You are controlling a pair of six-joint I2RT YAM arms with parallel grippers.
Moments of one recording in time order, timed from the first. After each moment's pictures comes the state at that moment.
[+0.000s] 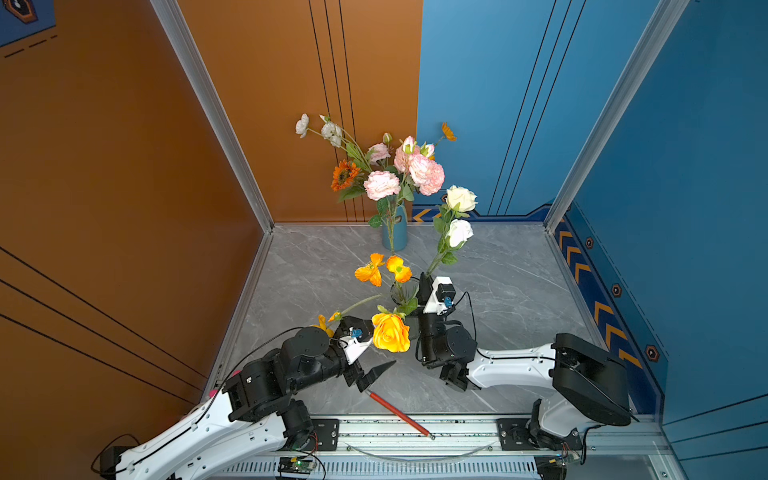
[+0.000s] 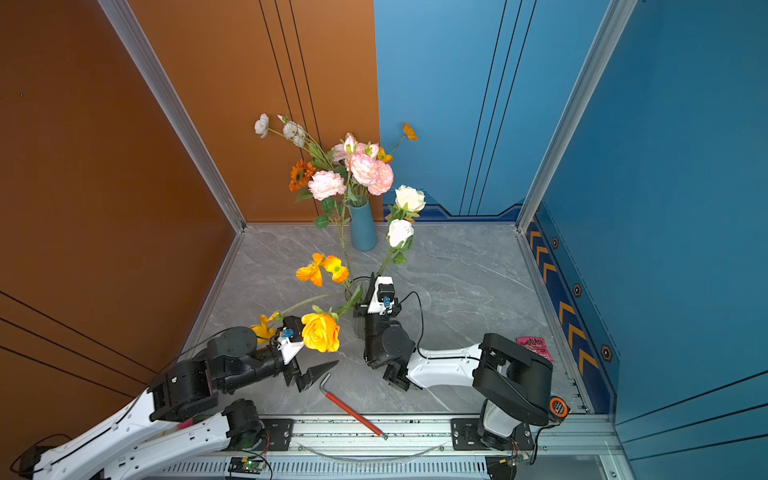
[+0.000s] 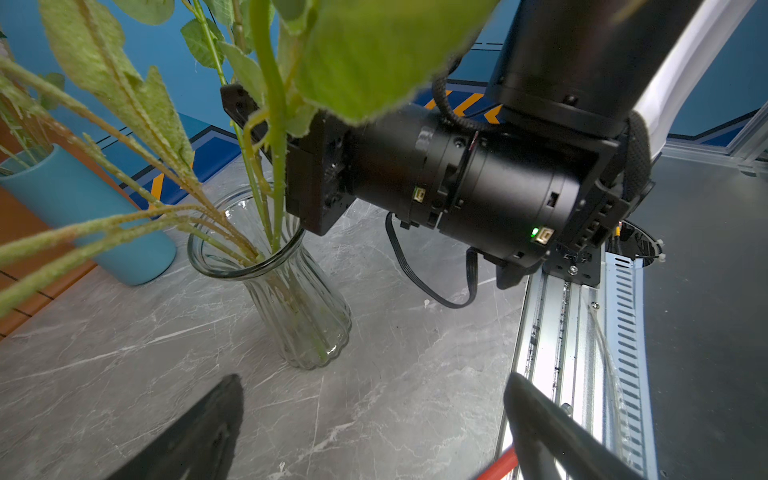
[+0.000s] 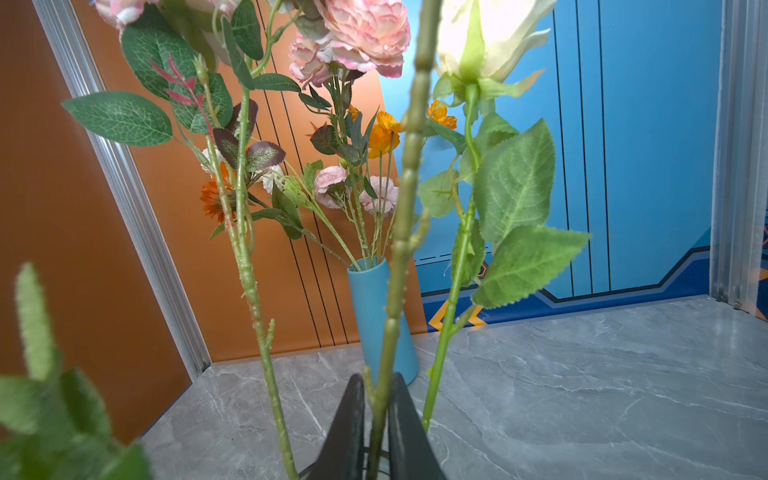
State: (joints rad) left arm -0.99 0.57 0.76 -0.57 0.02 0.11; right arm 1.18 1.60 0.75 1.31 1.07 -0.15
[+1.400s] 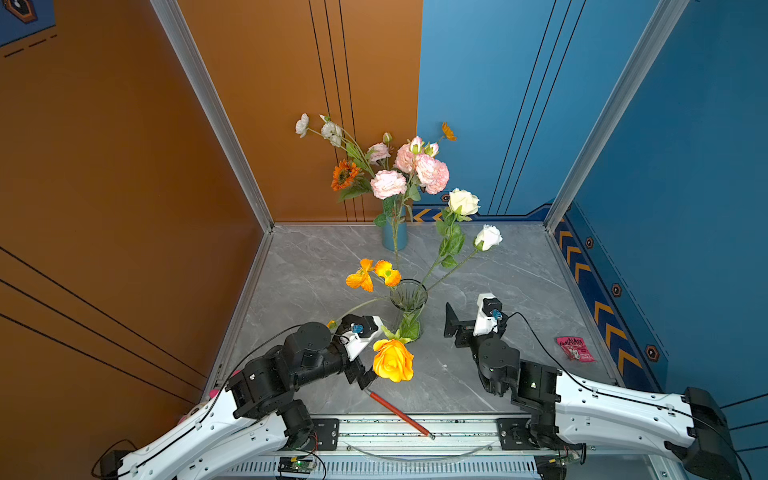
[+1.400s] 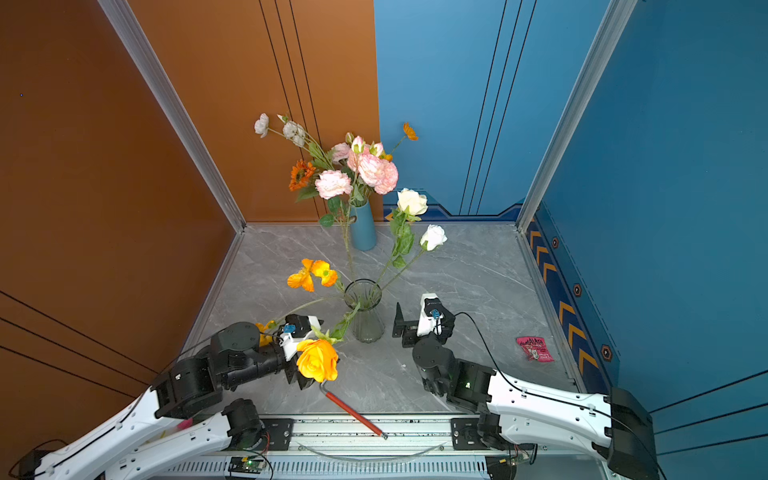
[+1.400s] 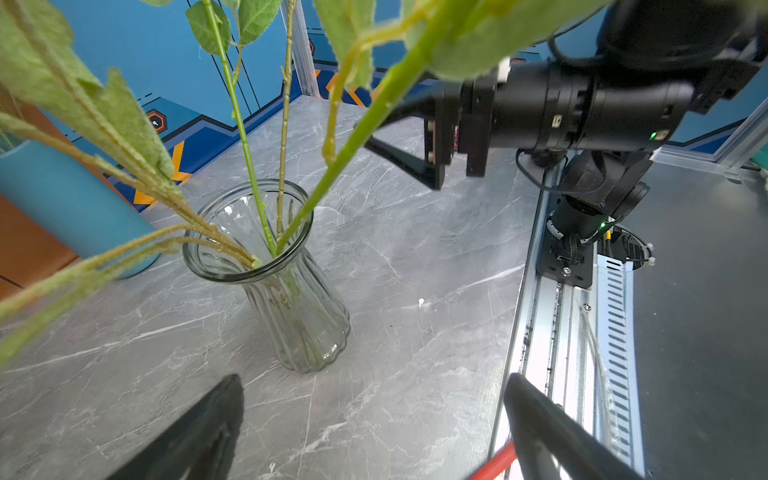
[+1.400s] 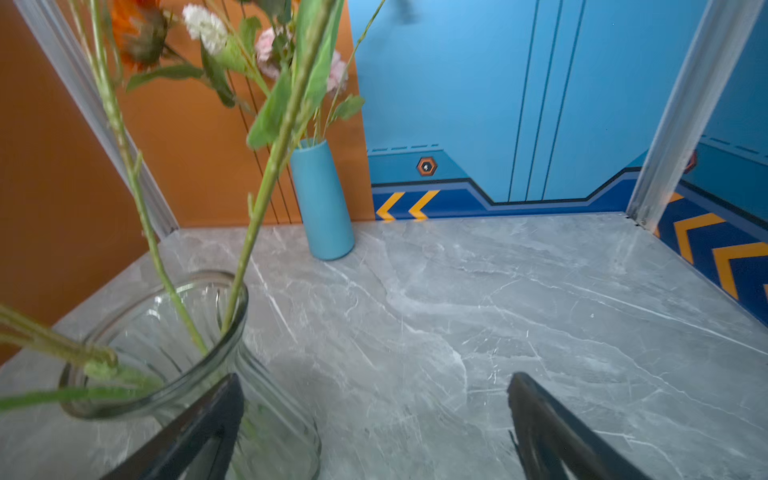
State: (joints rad) left arm -0.93 0.60 0.76 -0.57 0.09 0.09; right arm 1.17 0.90 0.48 0.15 0.95 0.31
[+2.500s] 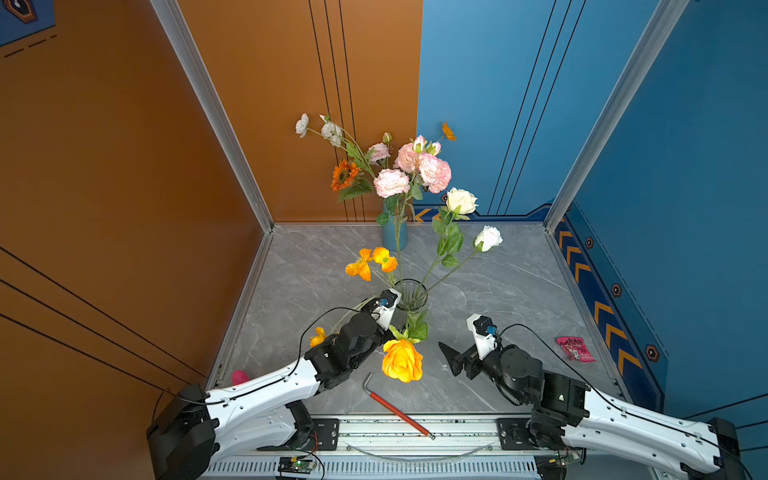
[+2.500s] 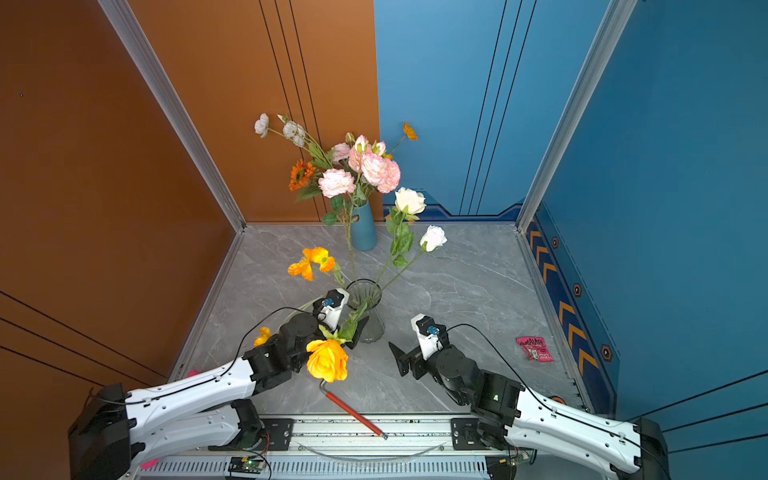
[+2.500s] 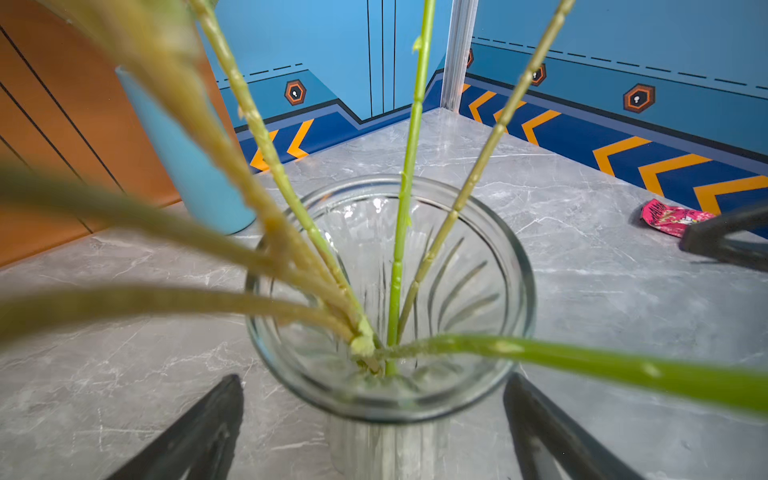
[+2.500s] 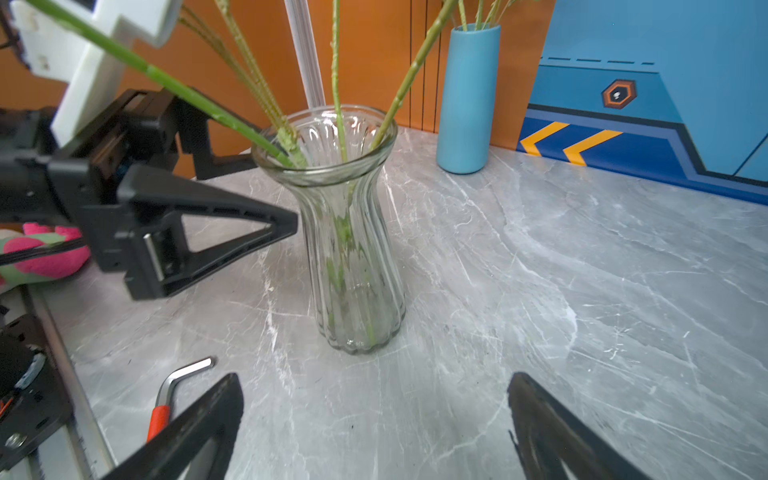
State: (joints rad) left arm -0.90 1.06 0.52 0.27 -0.27 -0.08; right arm 1.12 0.57 0.37 -0.12 0.42 0.24
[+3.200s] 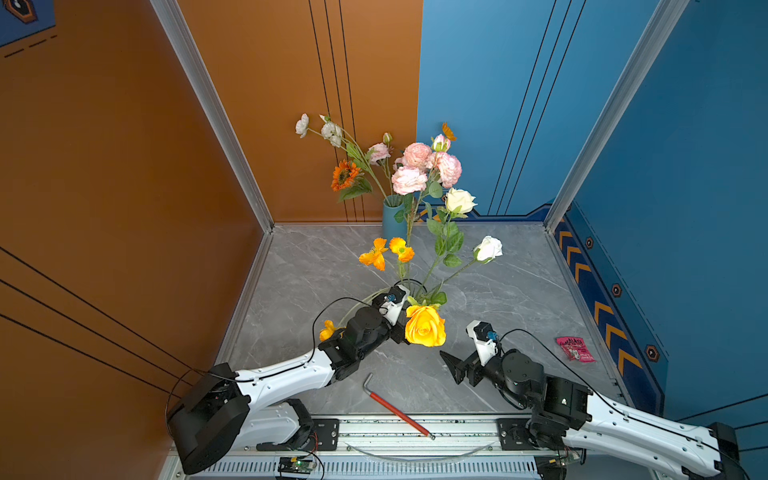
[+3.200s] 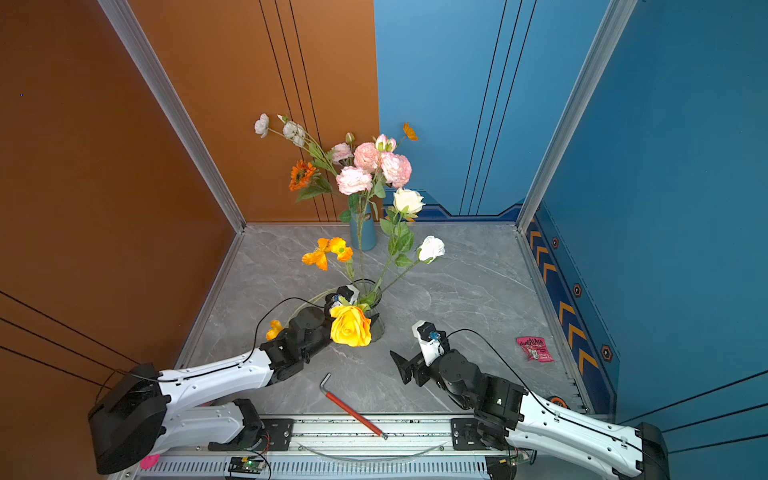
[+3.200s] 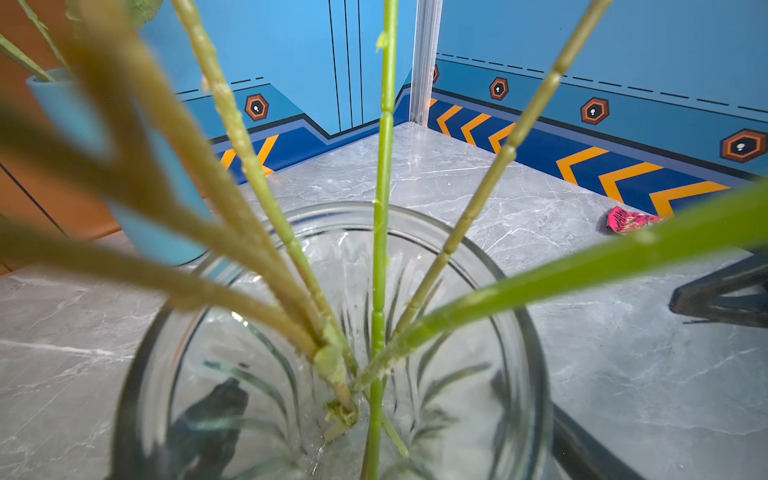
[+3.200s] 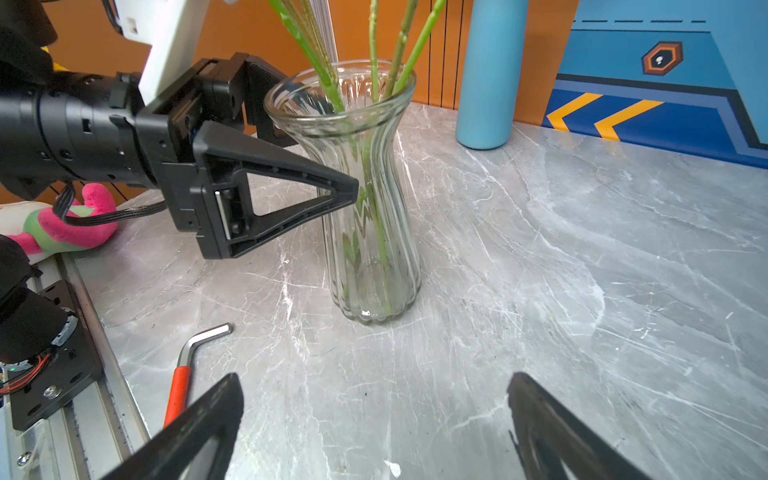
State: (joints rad) left arm -0.85 1.21 0.52 0.46 -0.13 -0.05; right arm 1.12 0.53 0.33 -0.14 0.37 0.26
